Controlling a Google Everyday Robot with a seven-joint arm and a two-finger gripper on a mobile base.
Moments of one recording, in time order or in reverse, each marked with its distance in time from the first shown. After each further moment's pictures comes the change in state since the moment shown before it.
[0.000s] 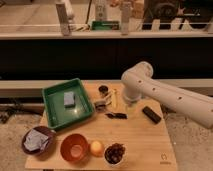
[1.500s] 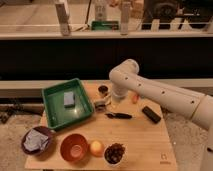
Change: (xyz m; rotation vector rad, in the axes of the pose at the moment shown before) arm -0.059 -0.043 0.010 0.030 -0.040 -0.105
